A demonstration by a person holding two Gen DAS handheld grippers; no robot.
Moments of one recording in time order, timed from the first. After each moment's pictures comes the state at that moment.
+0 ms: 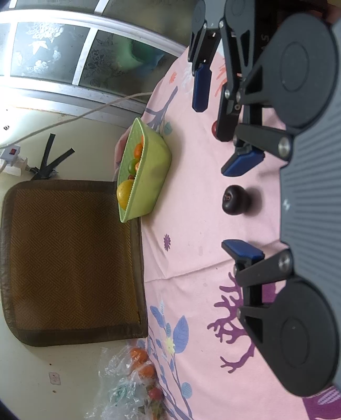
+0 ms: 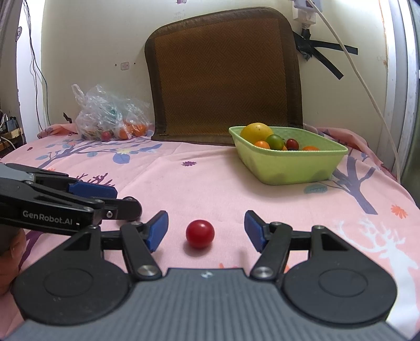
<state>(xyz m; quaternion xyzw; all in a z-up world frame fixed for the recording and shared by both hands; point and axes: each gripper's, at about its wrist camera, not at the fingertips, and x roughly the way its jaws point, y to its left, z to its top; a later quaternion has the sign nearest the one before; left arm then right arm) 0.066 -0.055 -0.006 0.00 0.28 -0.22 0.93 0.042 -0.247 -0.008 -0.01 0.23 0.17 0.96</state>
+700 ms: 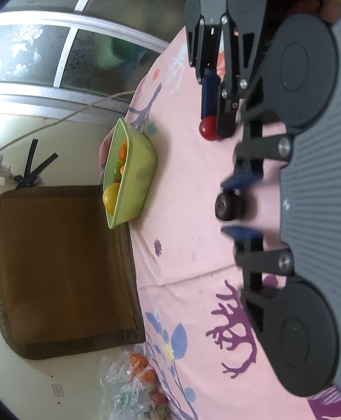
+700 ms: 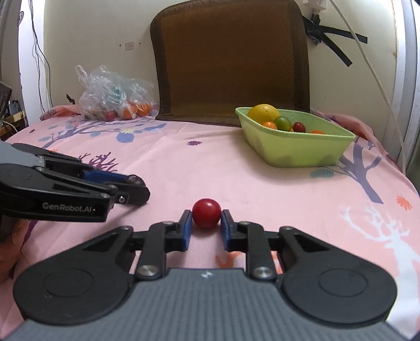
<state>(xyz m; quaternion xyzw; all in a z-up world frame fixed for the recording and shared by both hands) 0.072 -0.069 -0.010 0.03 0.31 -0.22 0.93 0.042 -0.242 -0.014 -0.02 0.27 0.17 0.95</state>
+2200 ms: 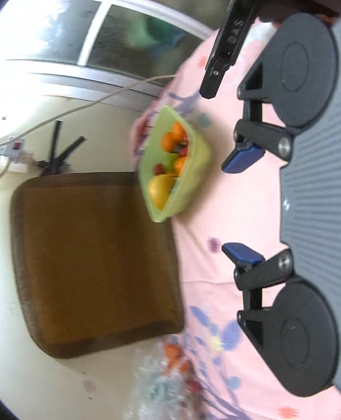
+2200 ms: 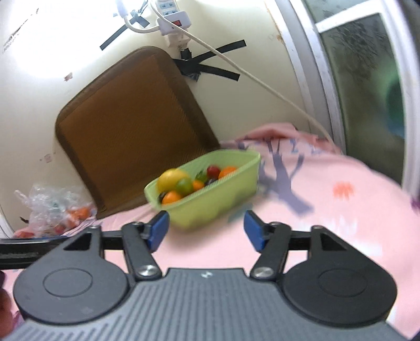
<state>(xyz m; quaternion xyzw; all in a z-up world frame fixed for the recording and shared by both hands) 0.101 -0.107 0.051 0.02 0.31 -0.16 0.94 0.057 -0.329 0.006 0.20 0.19 0.03 0.96</state>
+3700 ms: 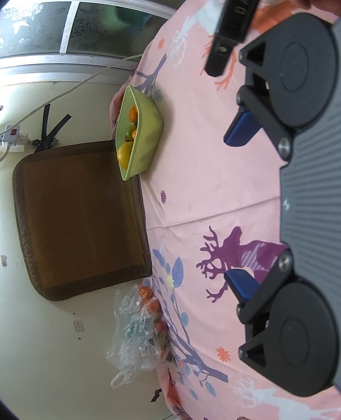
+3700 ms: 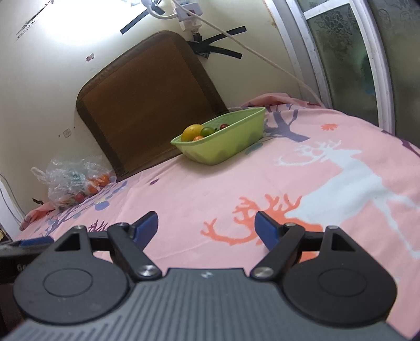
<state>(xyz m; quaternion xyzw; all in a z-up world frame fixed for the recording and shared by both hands) 0.006 -0.069 0.026 0.06 0.29 -0.07 0.95 -0.019 -0.280 -0.010 0.21 0.21 0.02 0.95</state>
